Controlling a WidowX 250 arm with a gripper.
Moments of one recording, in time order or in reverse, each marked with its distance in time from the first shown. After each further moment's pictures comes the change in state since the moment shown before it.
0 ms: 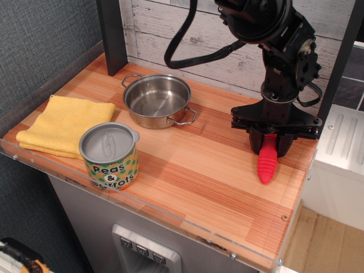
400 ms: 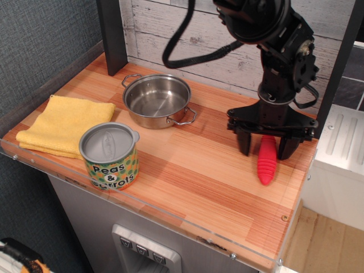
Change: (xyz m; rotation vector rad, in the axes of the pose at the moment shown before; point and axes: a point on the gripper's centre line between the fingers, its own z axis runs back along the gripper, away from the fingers) arm -0.005 0.007 0.007 0.029 0.010 0.040
